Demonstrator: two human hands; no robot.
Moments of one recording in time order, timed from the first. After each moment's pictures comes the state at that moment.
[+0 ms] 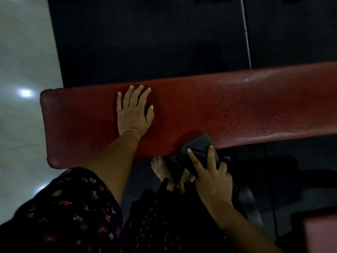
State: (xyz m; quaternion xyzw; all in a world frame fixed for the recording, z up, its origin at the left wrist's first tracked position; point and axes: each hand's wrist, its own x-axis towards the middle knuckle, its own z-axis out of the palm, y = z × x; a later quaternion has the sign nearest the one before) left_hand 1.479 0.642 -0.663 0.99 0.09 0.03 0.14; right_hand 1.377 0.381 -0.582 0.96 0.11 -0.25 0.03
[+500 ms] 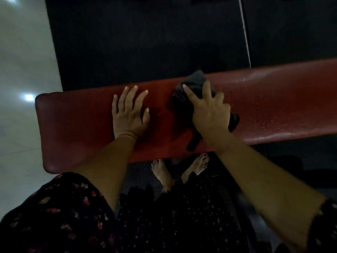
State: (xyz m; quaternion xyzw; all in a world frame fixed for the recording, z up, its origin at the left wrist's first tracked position) left_hand 1.479 0.644 -0.678 0.99 0.06 0.09 0.12; right_hand 1.551 0.423 -0.592 0.97 0.15 -0.16 0.09
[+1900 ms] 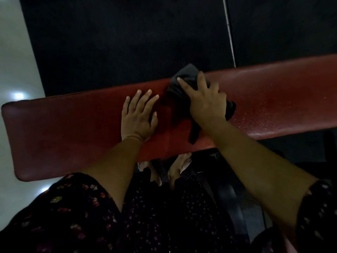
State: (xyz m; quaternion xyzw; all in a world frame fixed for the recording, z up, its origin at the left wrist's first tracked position) left_hand 1.513 0.541 -0.663 0.99 0.01 0.02 0.15; right_hand 1.606 0.348 -0.588 0.97 0.16 -0.17 0.08
